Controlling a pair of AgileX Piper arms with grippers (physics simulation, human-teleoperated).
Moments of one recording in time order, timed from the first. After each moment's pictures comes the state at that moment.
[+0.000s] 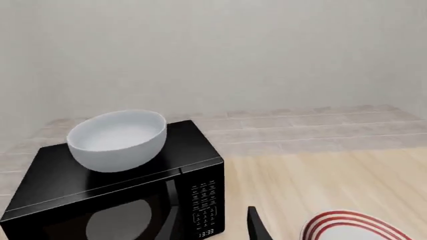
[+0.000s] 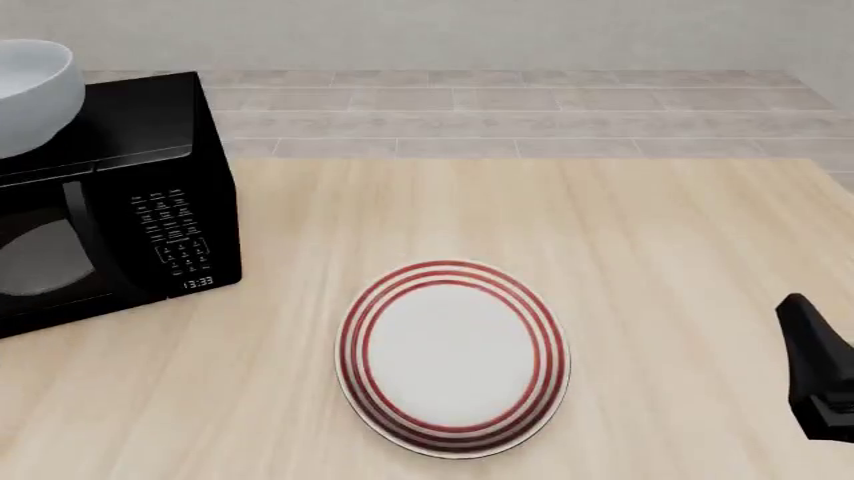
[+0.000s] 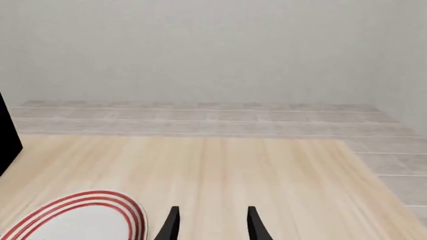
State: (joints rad) left arm -0.05 0.12 -0.31 0.17 0.03; right arm 0.03 0.03 0.00 -0.03 0.00
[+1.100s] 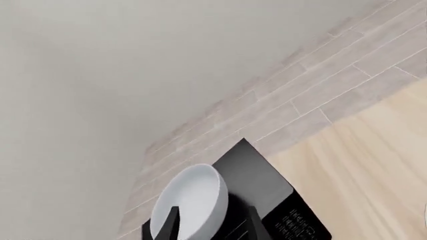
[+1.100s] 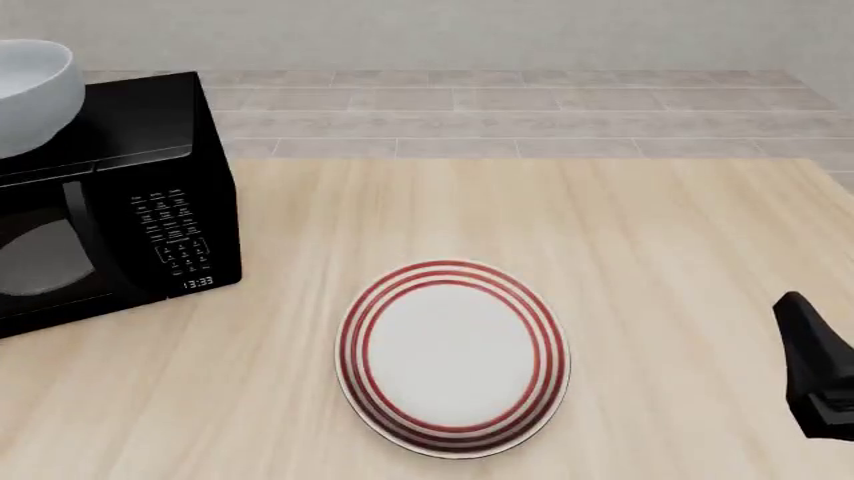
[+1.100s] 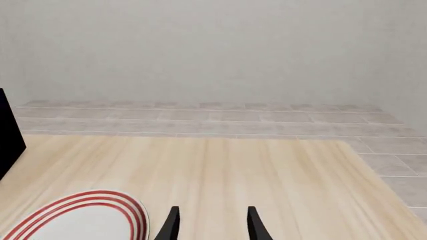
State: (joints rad) left arm 0.01 0.70 -0.91 0.35 0.63; right arm 0.04 0.05 0.00 -0.04 0.00
